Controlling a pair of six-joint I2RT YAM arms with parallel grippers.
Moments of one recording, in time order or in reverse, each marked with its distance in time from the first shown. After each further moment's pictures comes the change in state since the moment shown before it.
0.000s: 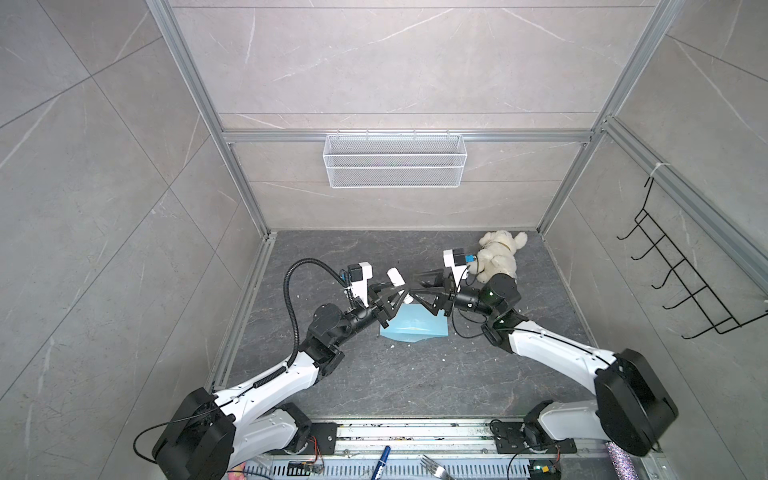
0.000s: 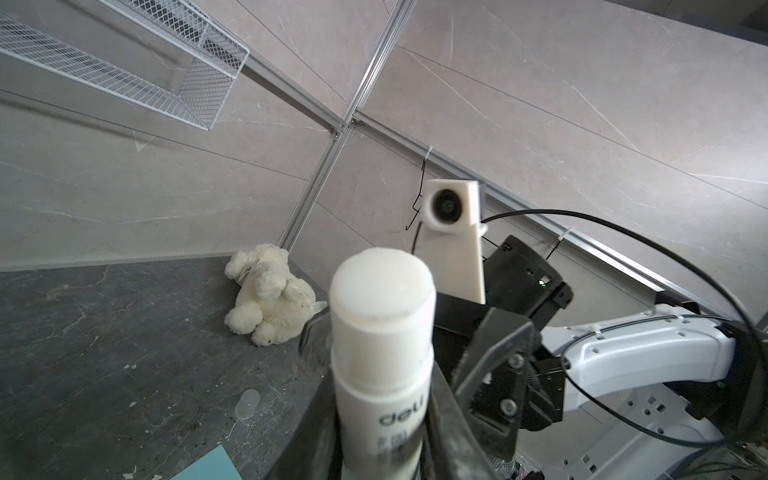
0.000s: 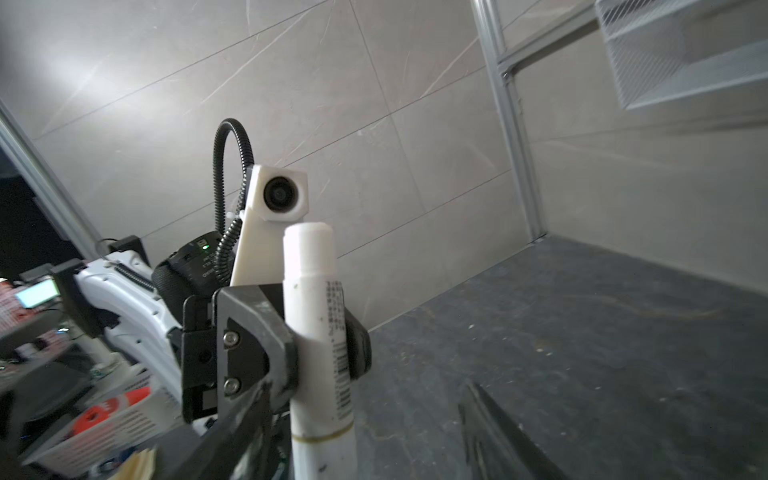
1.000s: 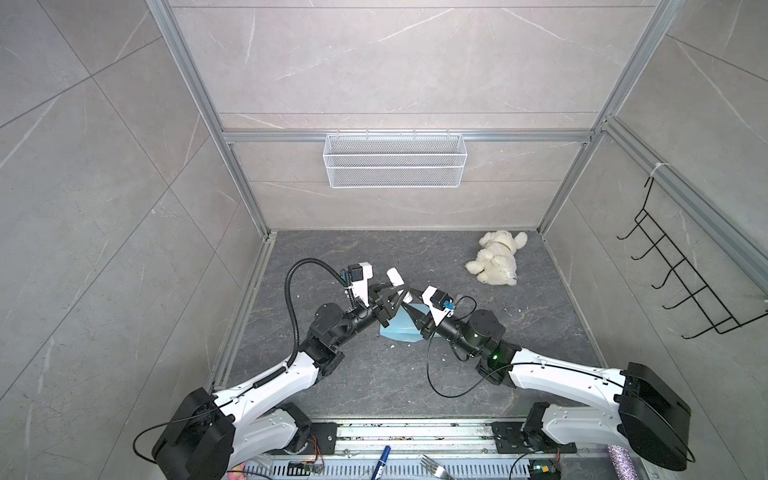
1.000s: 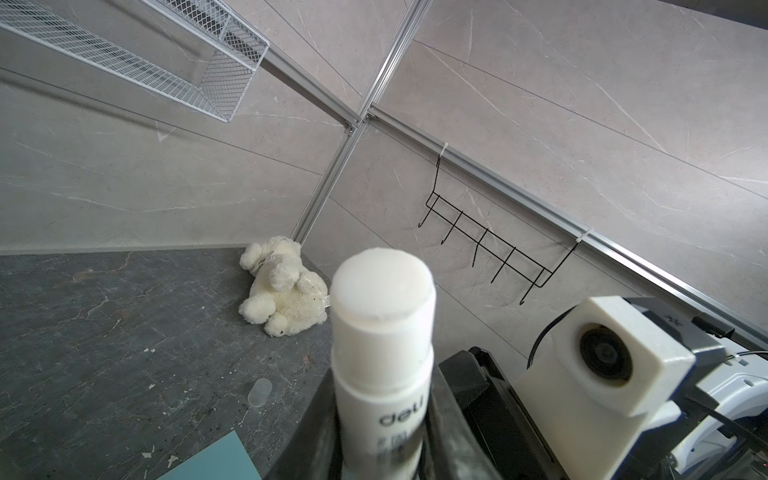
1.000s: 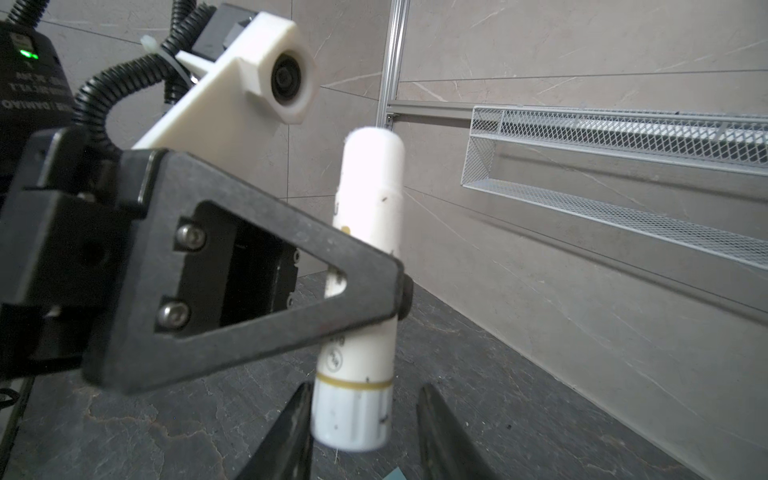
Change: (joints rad) left arm -0.001 0.000 0.000 -0.022 -0.030 0.000; right arm 0.320 -0.051 -0.121 -0.022 0.682 -0.575
